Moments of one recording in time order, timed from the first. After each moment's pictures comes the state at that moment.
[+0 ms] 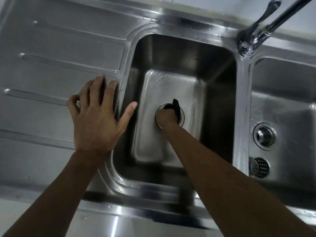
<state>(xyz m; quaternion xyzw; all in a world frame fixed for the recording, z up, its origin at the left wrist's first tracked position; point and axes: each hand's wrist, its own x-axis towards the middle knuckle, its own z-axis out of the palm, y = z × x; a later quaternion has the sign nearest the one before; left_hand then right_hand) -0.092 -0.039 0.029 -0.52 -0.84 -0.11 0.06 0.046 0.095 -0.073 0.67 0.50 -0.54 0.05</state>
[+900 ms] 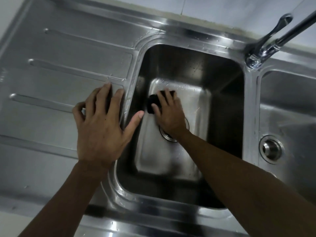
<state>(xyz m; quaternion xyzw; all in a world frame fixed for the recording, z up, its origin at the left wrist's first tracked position) -0.094 -0.040 0.026 -0.52 -0.84 -0.11 0.08 0.045 0.130 -0.113 0.43 0.88 -0.18 -0.04</state>
